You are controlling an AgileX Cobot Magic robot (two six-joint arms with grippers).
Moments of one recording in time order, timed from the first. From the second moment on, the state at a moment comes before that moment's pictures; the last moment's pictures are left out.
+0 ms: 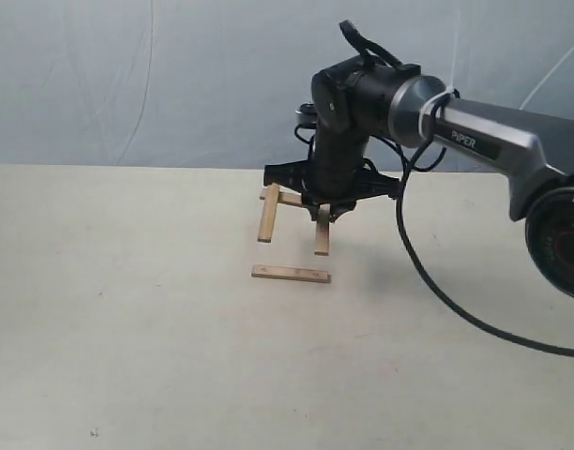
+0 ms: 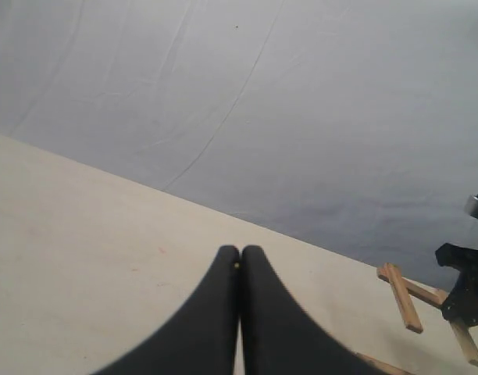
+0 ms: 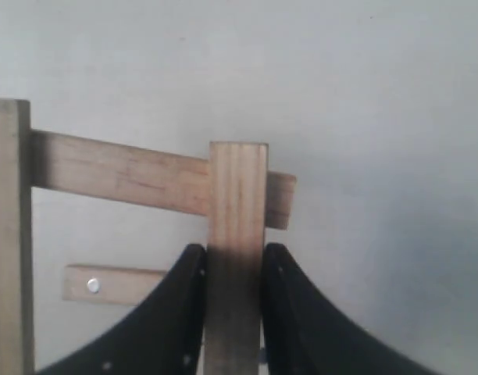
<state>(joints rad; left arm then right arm) -0.05 0.05 0.00 -0.20 0.01 -0.17 0.57 2.33 -2.07 -0.14 1.05 0.64</state>
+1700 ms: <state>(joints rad) -0.05 0.05 0.00 -0.20 0.01 -0.17 0.71 2.31 -1.80 -0.07 0.99 0.64</state>
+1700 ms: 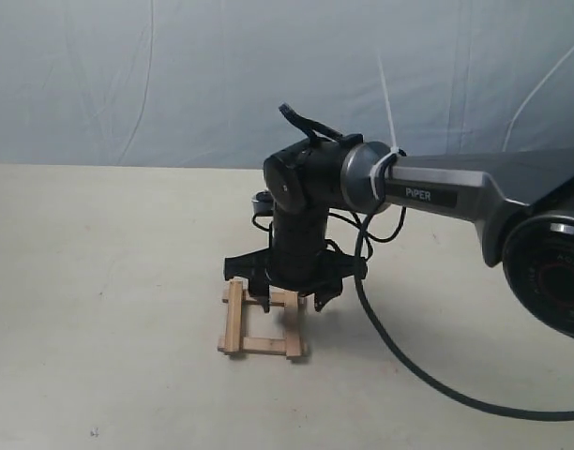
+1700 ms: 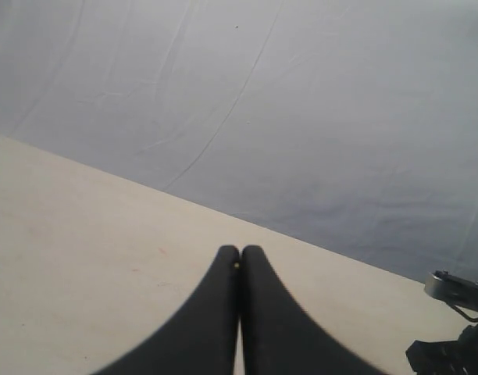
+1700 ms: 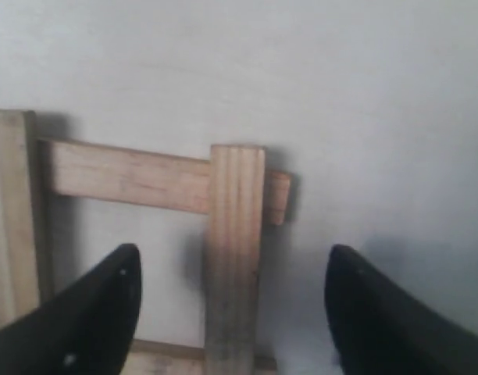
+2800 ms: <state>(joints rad) -0.05 0.05 0.00 -0.18 0.01 -0.17 0.02 1.01 -0.27 -0.14 -0.08 0.34</state>
